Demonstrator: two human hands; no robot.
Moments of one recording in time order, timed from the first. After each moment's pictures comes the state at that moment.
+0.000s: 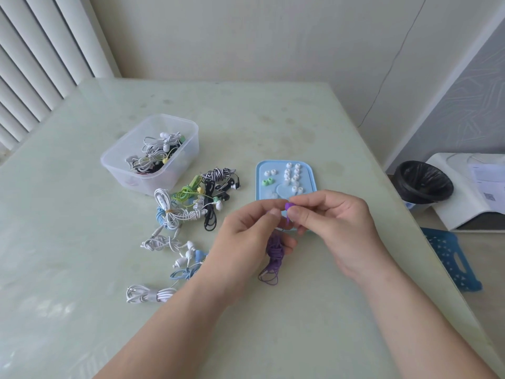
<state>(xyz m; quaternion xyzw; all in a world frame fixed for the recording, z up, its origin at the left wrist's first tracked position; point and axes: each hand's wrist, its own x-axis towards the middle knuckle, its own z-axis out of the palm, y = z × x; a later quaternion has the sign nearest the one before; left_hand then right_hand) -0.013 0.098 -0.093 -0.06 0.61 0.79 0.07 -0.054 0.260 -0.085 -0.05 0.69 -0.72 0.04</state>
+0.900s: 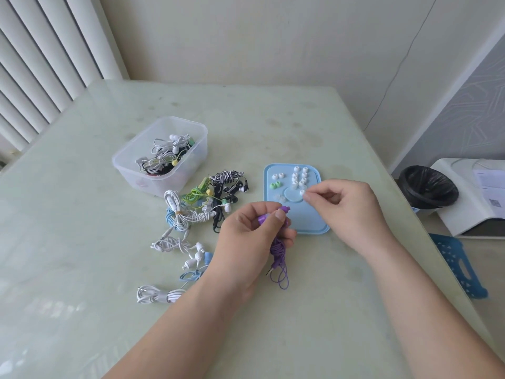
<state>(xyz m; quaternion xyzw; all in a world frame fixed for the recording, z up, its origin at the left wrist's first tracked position) -0.018 0.096 -0.103 -0.12 0.54 0.83 0.02 -0.096 0.269 -0.094 -0.05 0.88 -0.46 -0.06</state>
